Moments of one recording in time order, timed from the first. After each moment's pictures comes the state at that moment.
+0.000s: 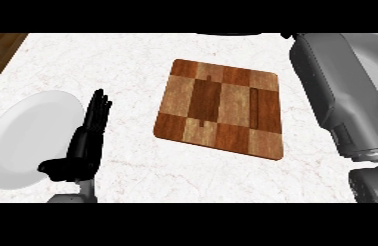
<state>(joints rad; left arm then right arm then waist) -0.02 0.06 -0.08 -1.57 0.02 0.16 -0.13 -1.18 -0.26 -0.18 -0.52 1.51 -0.34 0.89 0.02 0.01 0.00</state>
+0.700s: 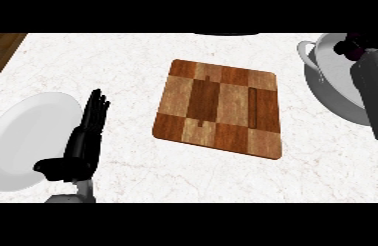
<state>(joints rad) -0.01 0.06 -0.07 -1.58 0.02 0.15 -0.12 -1.04 -0.48 -0.31 -0.44 1.36 -0.42 0.65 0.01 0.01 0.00</state>
